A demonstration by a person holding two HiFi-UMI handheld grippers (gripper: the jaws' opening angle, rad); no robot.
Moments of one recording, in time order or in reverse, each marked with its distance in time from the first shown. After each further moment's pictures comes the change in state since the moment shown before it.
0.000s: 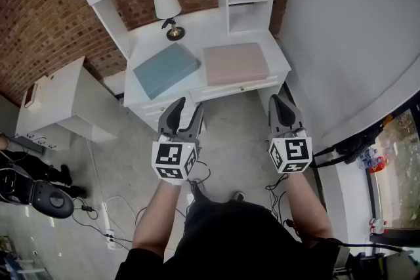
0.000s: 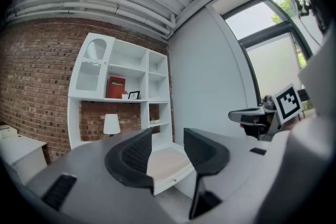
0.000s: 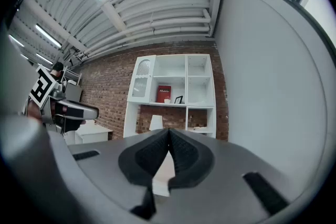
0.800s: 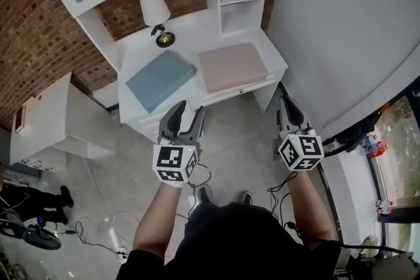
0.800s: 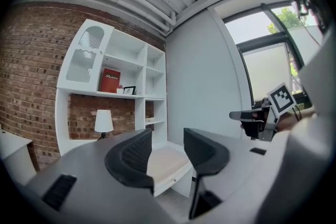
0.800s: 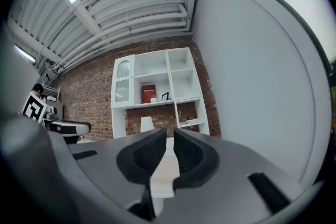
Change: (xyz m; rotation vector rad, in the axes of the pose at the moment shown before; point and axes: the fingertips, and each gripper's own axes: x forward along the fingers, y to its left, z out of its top) left arm 0.032 0.057 -0.016 -0.023 0.016 -0.127; right arm 0.031 -0.001 -0.017 0.229 0.026 -0.143
